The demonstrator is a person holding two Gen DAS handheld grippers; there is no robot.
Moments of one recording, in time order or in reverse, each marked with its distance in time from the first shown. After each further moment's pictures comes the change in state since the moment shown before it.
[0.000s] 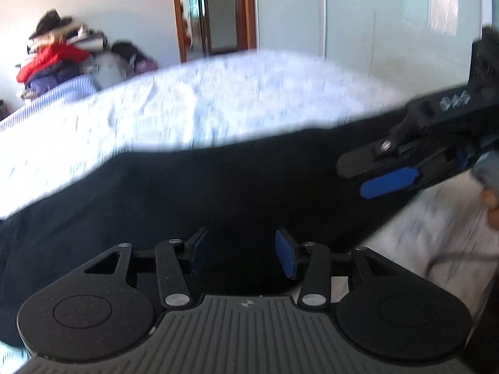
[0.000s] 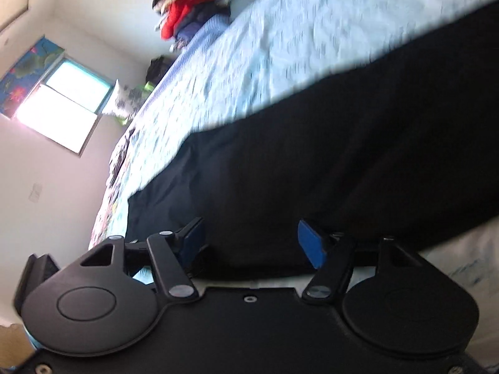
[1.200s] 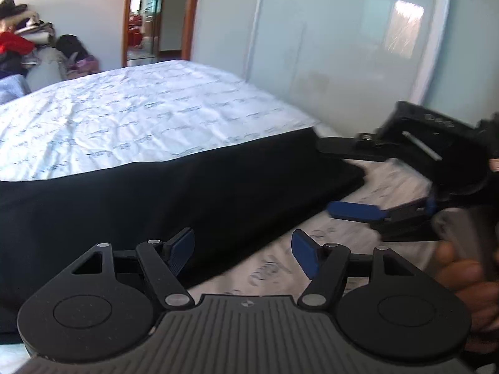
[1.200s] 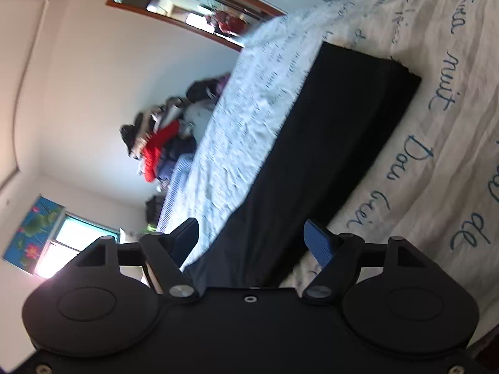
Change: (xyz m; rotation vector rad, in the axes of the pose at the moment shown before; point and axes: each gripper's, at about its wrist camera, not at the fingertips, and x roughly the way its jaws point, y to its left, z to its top) left arm 0.031 -0.157 0.046 -0.057 0.022 -0.209; right arm -0.159 -0.113 -0.033 0.404 -0.396 0.021
